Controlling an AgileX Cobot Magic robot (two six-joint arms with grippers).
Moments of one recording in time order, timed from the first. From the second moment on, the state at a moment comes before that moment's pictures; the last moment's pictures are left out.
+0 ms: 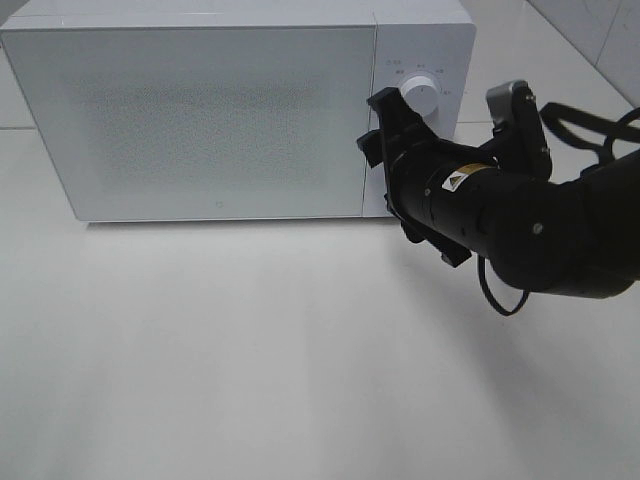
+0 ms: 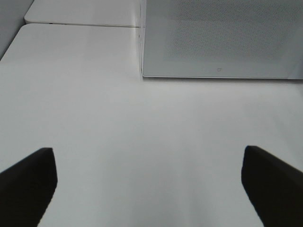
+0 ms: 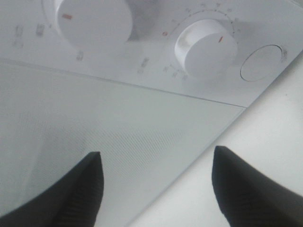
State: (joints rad) left arm 0.05 0.00 -0.52 -0.17 1.07 0.09; right arm 0.68 1.73 -0.67 0.56 -0.70 0.79
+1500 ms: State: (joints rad) left arm 0.05 0.00 -0.52 -0.17 1.07 0.09; right arm 0.53 0.86 -0.75 -0.09 0.89 0.16
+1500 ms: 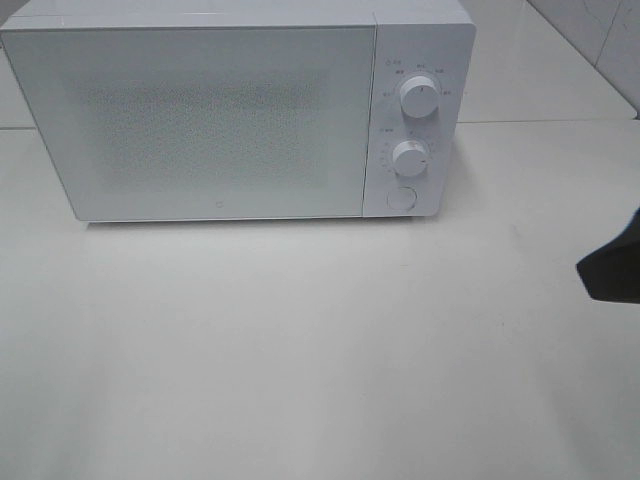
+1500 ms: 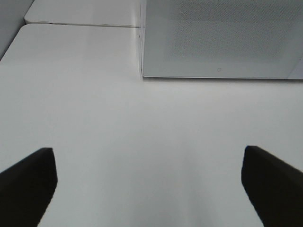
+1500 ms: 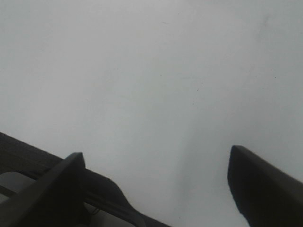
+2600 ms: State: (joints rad) left arm 0.05 0.00 -0.52 -0.17 1.07 0.09; right arm 0.13 0.10 -0.50 -0.07 0.96 0.07
